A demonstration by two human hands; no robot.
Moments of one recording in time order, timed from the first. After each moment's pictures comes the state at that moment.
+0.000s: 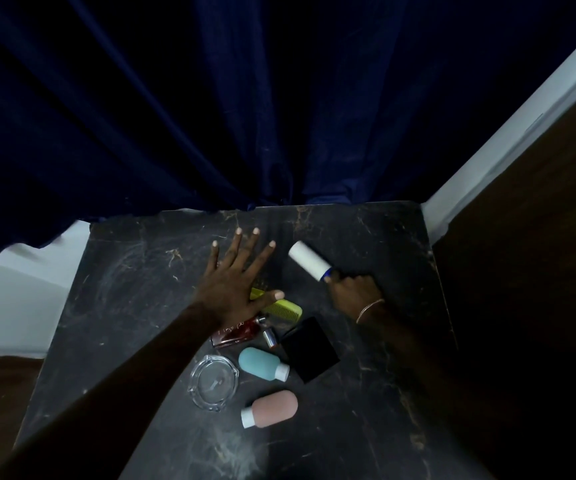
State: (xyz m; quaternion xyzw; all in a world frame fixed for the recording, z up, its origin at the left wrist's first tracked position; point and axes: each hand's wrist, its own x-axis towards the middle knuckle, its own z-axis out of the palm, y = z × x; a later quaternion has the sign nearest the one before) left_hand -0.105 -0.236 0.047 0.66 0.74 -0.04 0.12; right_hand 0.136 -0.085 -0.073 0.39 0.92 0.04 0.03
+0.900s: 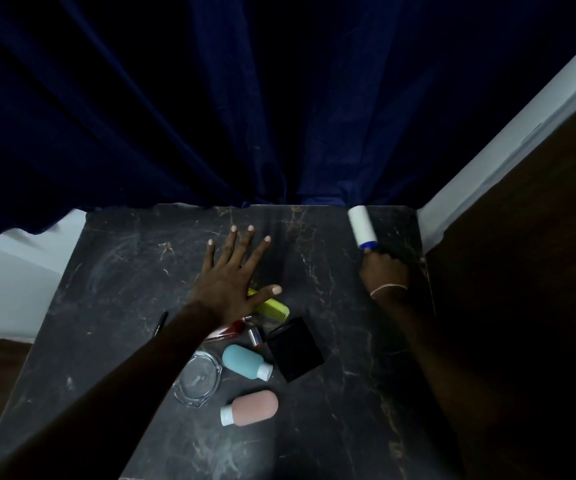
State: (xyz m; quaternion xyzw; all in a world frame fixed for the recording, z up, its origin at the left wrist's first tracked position) left_hand -0.083 -0.225 0.038 0.62 0.78 -0.01 0.11; right_hand 0.167 -0.014 -0.046 0.58 0.81 -0.07 0.05
